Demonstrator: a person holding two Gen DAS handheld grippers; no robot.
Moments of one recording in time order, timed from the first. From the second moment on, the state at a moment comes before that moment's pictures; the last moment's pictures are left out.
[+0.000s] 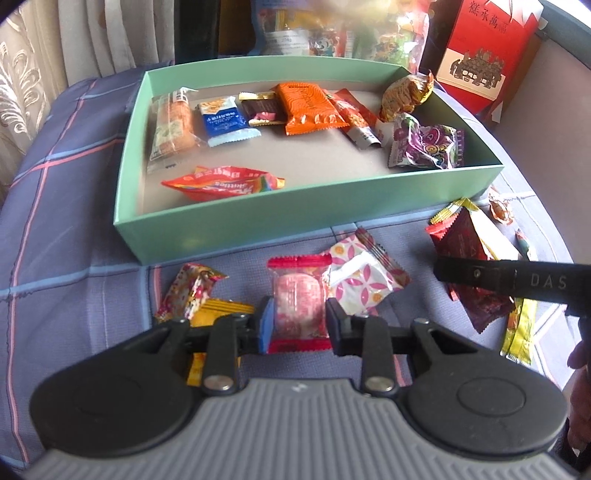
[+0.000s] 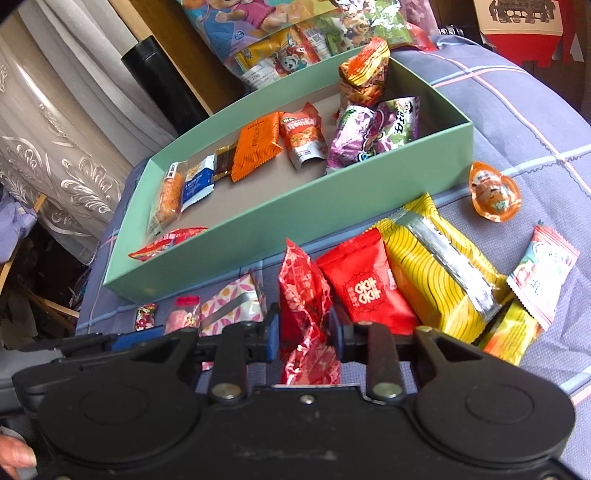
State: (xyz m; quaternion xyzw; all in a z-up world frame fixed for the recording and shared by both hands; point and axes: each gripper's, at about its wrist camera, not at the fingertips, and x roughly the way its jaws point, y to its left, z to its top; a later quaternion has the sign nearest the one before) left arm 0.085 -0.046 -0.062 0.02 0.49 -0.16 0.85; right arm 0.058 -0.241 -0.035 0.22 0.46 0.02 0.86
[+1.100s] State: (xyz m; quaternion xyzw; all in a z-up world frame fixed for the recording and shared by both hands) left arm 0.209 -0.105 -0.011 0.04 0.44 -0.17 0.88; right arm 0.185 -0.277 0.029 0.23 0.41 0.03 0.88
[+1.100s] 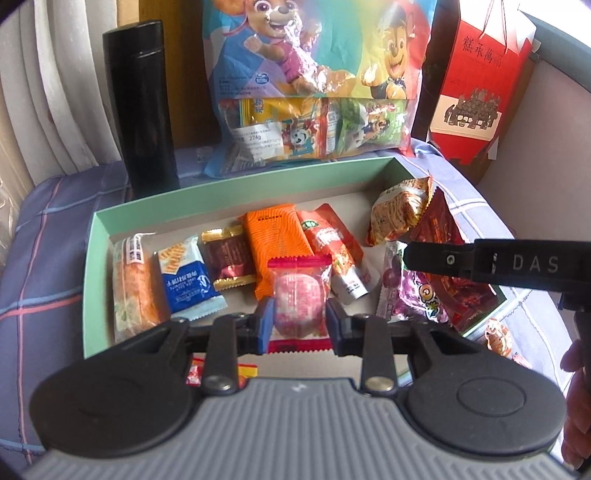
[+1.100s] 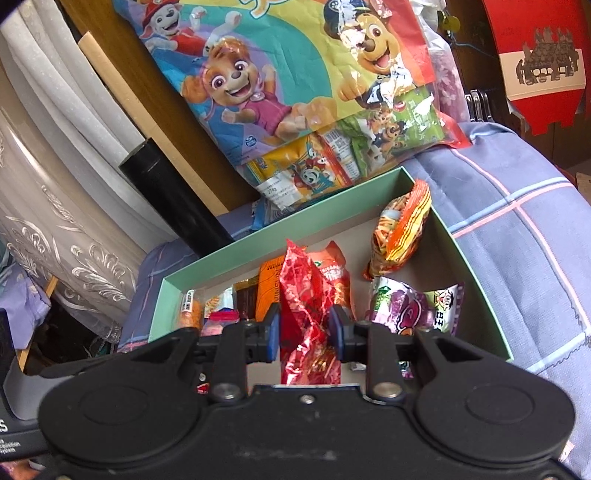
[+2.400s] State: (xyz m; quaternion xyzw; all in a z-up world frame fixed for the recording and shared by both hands) left arm 0.093 -0.077 -0.005 0.09 0.44 -0.16 0.88; right arm 0.059 -0.271 0.050 0.19 0.41 -0.01 0.89
